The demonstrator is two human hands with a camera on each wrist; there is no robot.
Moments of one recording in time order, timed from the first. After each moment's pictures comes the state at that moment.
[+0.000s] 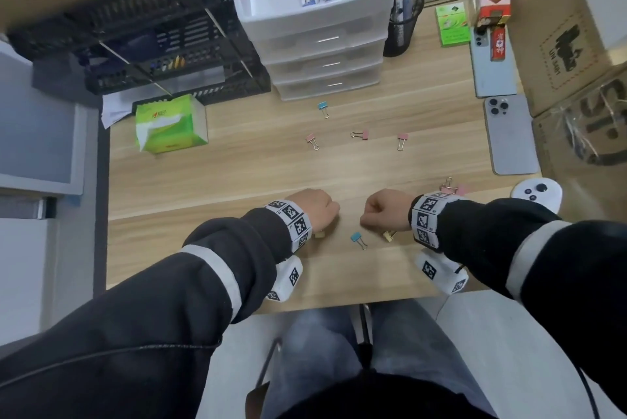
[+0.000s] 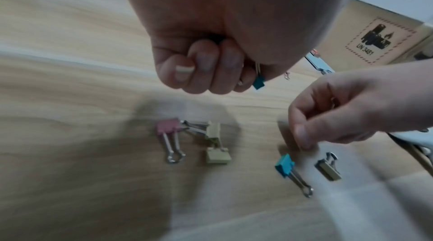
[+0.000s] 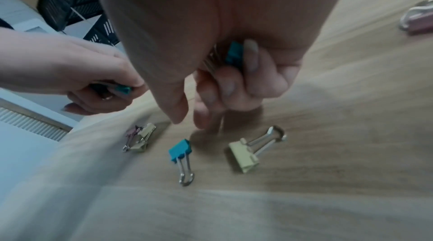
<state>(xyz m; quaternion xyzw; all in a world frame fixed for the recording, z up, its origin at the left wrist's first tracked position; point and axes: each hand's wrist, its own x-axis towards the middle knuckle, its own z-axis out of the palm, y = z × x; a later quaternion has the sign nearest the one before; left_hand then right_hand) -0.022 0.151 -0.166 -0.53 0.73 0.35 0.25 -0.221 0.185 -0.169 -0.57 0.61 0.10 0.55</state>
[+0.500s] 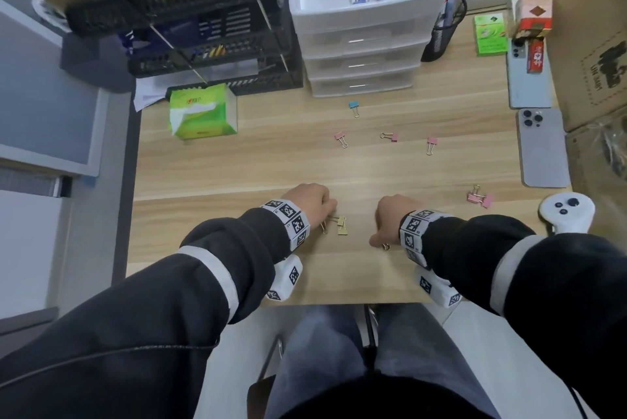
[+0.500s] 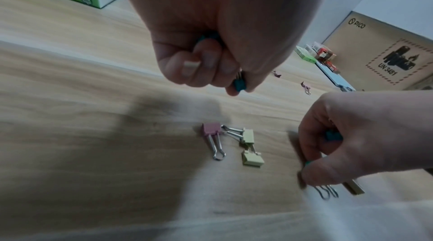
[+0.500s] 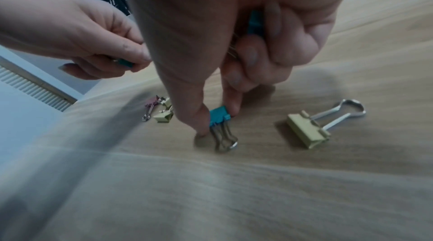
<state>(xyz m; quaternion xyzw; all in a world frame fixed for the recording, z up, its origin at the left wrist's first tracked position) 0.034 0.156 -0.157 -0.59 0.71 0.36 0.15 -0.167 0.188 -0.173 -0.65 0.61 0.27 0.37</state>
